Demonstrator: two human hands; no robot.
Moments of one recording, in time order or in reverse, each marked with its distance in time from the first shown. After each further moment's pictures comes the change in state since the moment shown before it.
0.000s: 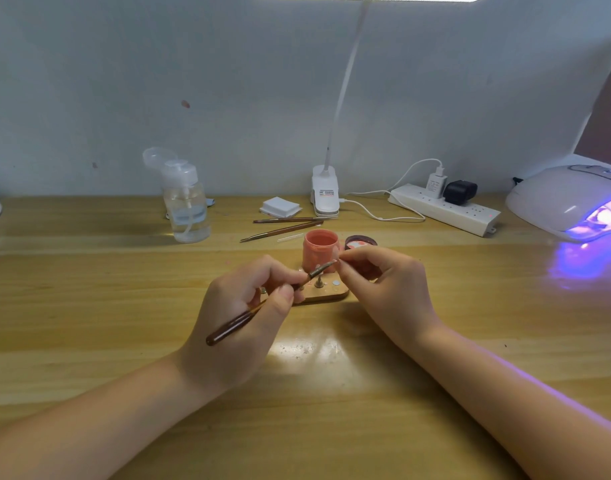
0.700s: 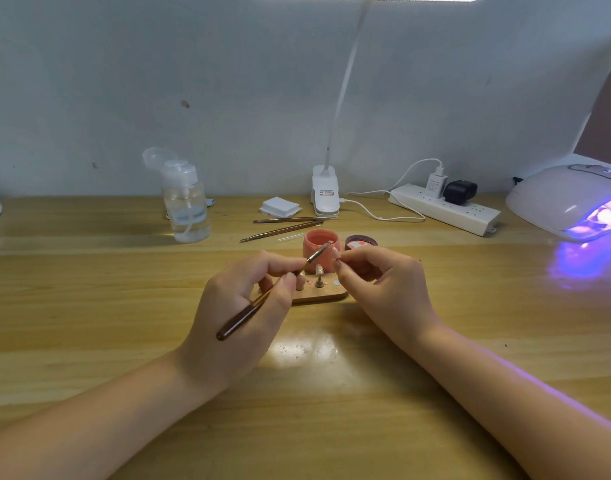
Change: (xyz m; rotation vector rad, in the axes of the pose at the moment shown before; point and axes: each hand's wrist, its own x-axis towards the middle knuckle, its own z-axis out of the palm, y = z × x) left_hand 0.003 0.005 0.001 0.067 0.033 0.013; right_hand -0.001 -0.001 0.001 0.032 -0.026 0.034
